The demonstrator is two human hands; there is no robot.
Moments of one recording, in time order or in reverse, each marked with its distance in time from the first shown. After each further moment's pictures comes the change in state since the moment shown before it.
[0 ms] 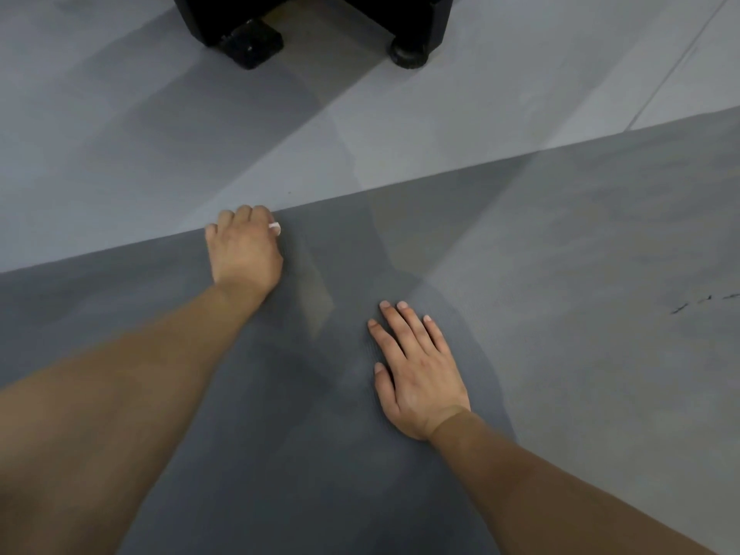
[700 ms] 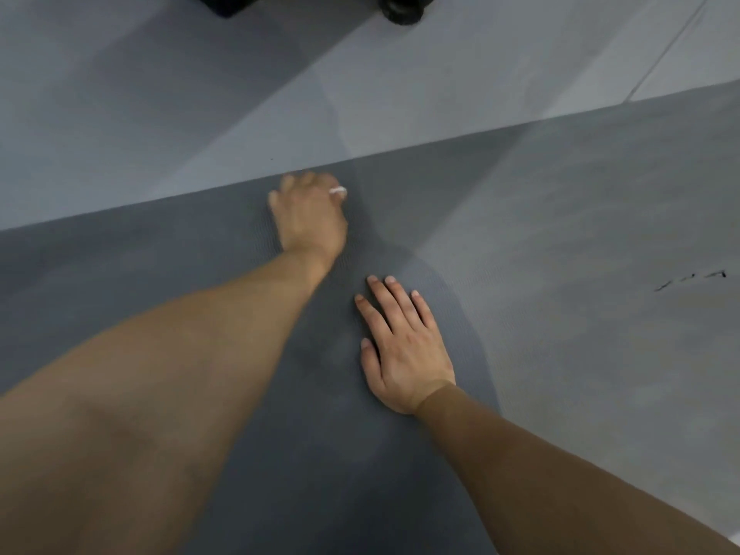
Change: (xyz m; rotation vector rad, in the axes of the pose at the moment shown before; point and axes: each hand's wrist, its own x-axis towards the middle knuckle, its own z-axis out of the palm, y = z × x) left_hand -0.010 0.100 0.009 -0.158 -0.043 0.007; right_hand 0.001 -0.002 -0.002 -0.004 -0.016 -0.005
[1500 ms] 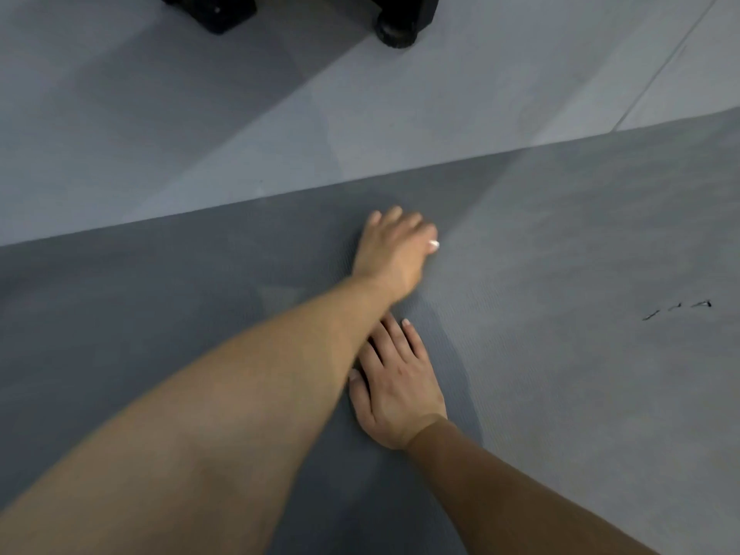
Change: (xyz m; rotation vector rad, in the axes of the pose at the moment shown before) left_hand -0.017 0.080 0.024 -0.096 -0.136 0.565; right_hand 0.001 0.002 0.001 0.040 -0.003 -0.010
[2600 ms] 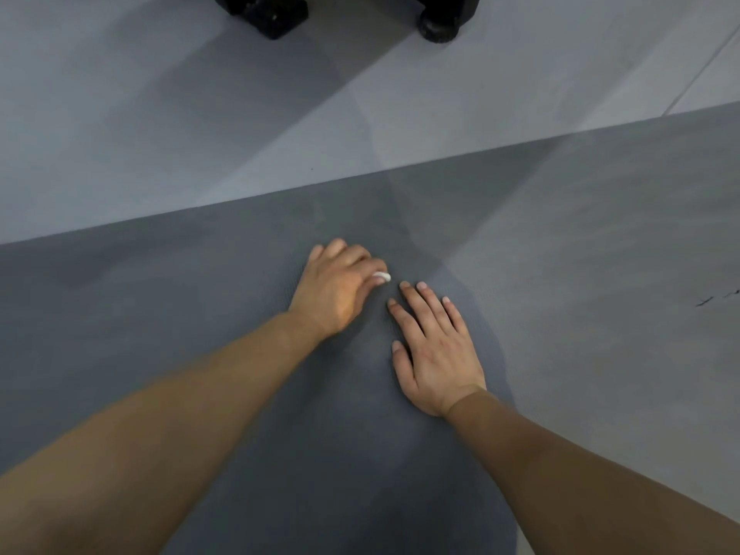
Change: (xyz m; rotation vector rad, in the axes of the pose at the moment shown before) left_hand -0.127 -0.084 -0.037 0.001 0.062 0.034; right_hand -0.004 0.000 0.004 -0.069 0.034 -0.007
